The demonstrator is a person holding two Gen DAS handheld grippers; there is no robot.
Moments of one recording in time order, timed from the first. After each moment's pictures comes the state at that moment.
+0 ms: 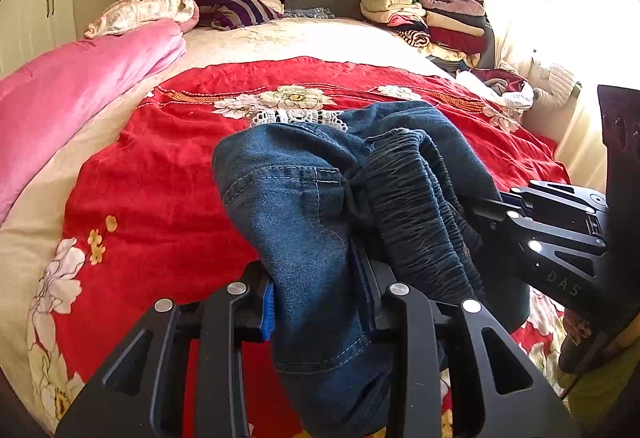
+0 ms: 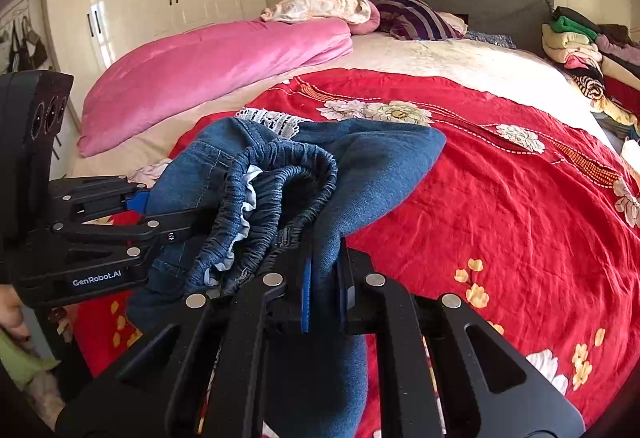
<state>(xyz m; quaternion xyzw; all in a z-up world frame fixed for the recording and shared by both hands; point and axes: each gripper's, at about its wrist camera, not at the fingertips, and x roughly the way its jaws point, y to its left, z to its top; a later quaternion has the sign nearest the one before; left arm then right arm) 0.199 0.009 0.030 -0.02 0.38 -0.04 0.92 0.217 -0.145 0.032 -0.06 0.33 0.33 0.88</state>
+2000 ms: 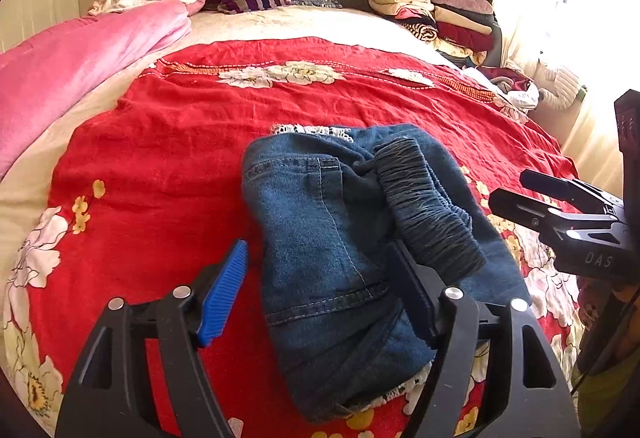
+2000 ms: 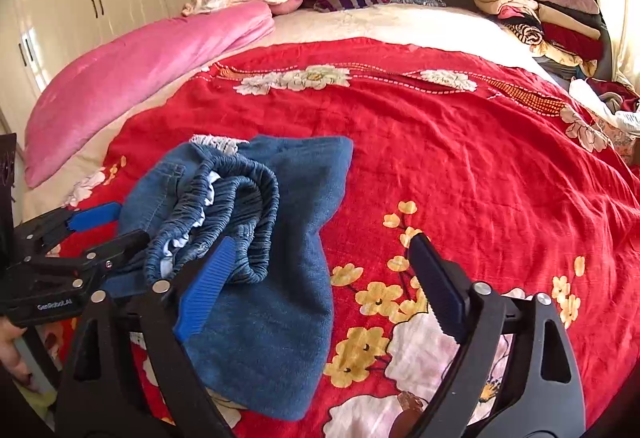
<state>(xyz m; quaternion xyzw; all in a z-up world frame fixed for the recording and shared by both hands) 0.195 0.018 -0.004 -0.04 0.39 -0.03 0.92 0.223 -0.184 0.008 -0.02 0.38 0.21 0.90</state>
